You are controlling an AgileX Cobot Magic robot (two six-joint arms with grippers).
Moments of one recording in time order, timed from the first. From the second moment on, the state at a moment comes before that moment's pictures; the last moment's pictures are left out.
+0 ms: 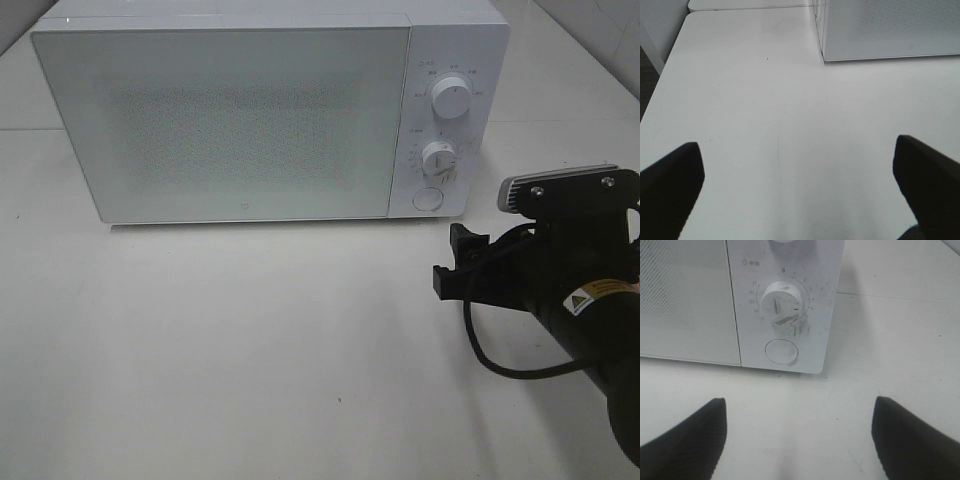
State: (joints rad) left arm 0.05 0.00 -0.50 -0.11 1.05 0.11; right arm 0.75 1.69 -0.26 0.76 -1.16 -0.28
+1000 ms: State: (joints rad) left arm 0.05 0.00 -0.50 -0.11 1.05 0.11; right arm 0.75 1.70 -0.26 0.80 -1.17 0.54
